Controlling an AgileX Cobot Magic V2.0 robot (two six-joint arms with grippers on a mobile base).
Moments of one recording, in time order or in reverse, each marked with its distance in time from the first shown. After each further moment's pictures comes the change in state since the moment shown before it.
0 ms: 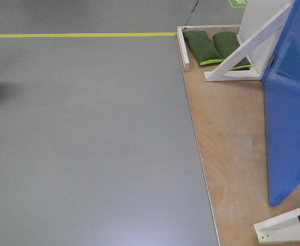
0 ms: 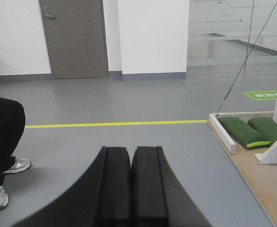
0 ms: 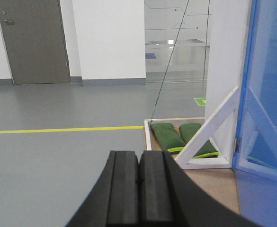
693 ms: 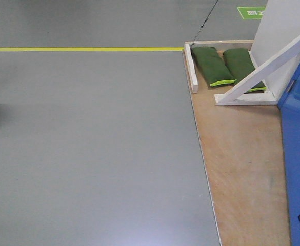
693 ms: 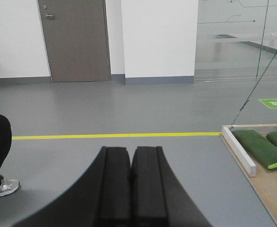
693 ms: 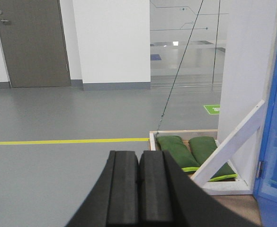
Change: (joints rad) left arm -0.005 0.000 0.000 0.000 0.000 0.000; right arm 0.000 0.000 0.000 0.000 0.000 0.000
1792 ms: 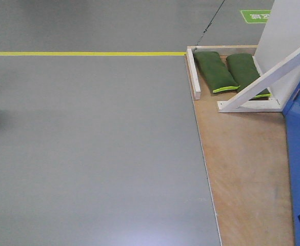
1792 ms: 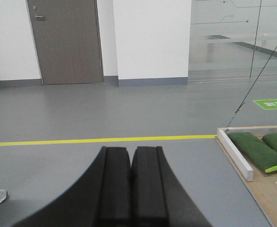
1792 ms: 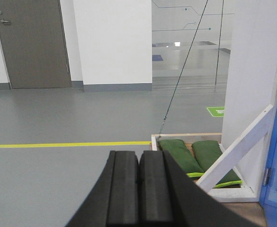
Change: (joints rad) left arm -0.031 0.000 0.000 0.000 0.000 0.000; right arm 0.000 0.000 0.000 0.000 0.000 0.000
